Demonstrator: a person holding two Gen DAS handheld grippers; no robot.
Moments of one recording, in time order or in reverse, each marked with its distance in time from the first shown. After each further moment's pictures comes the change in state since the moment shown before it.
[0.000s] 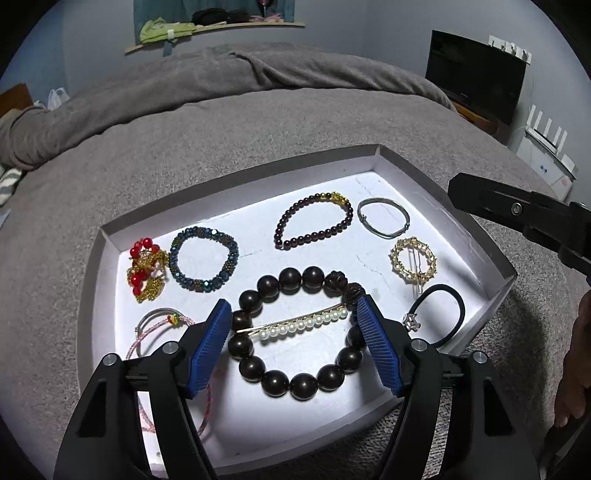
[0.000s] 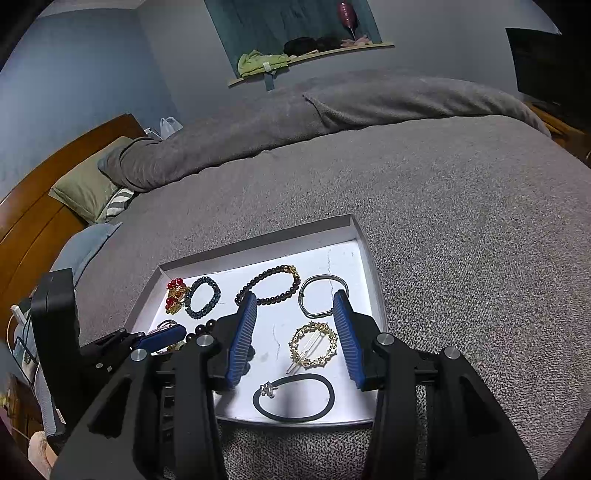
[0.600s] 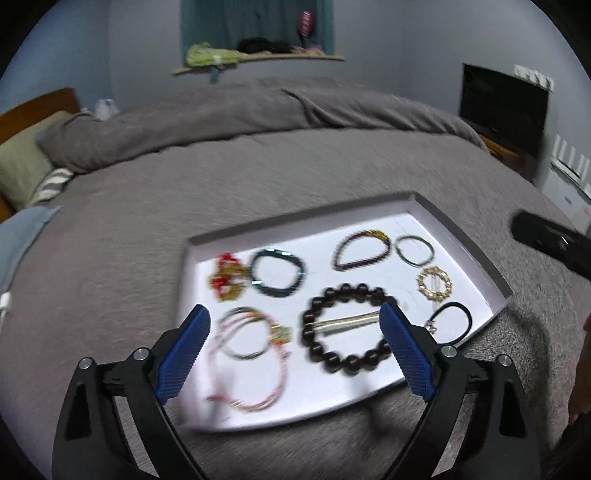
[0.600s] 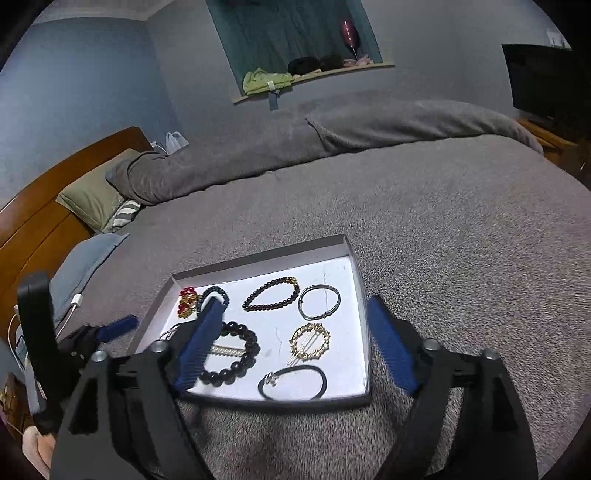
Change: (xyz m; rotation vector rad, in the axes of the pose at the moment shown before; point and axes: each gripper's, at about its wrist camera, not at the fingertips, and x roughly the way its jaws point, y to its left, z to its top) left arm -0.069 0.022 -0.013 -0.090 -0.141 0.176; right arm -0.053 0.003 -0.010 -0.031 -0.082 0.001
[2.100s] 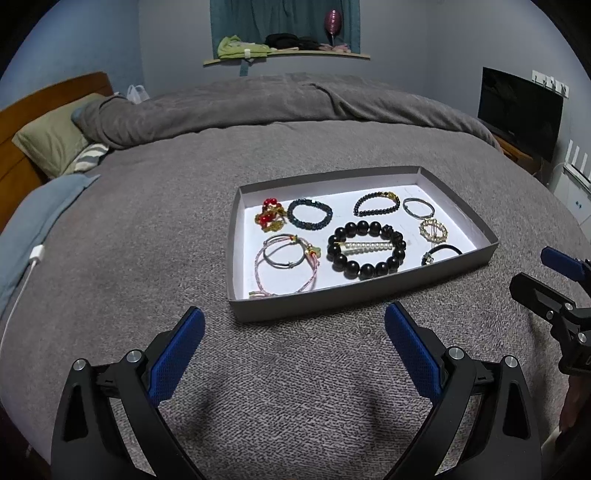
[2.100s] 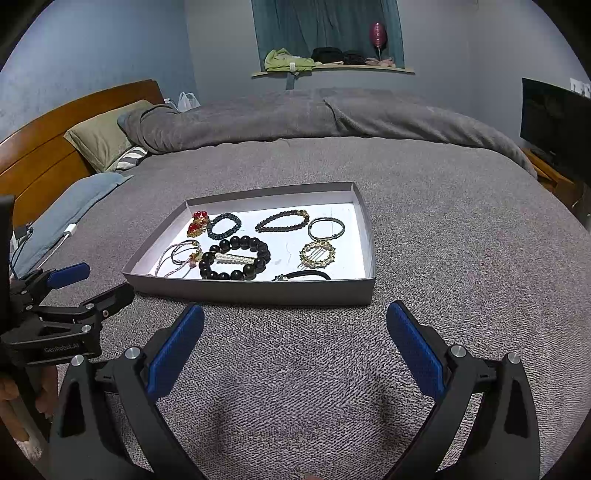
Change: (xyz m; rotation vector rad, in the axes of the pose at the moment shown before) left arm -0.057 0.007 -0.057 -0.045 0.035 0.059; right arm -0.033 0.032 -0.065 -0.169 0.077 -0.073
